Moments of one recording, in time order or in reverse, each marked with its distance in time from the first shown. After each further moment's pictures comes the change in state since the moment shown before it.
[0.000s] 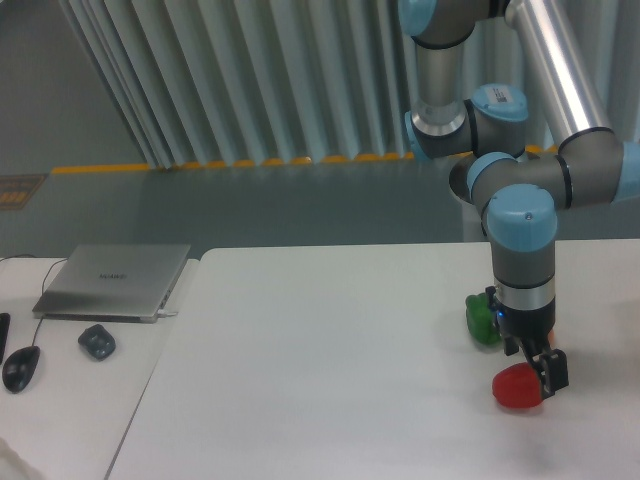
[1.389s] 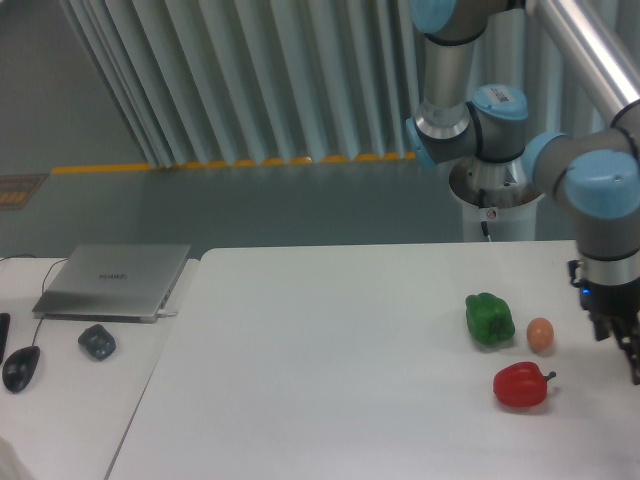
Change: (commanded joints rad) arm 0.212 0.025 0.031 0.032 0.061 0.419
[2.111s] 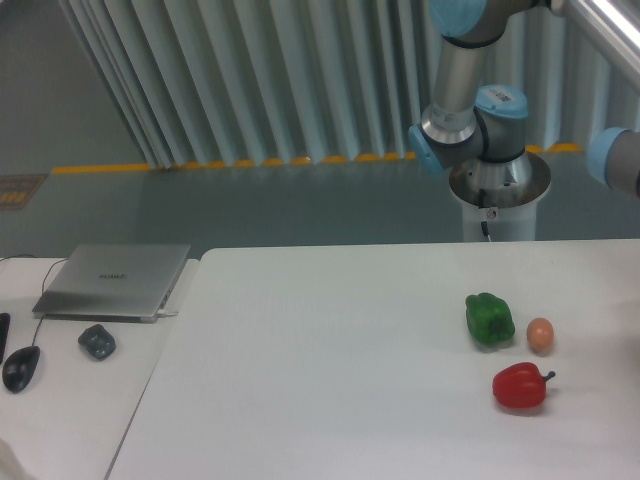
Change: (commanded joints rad) arm 0.170 -0.003 -0.032 0.057 -0.050 0.141
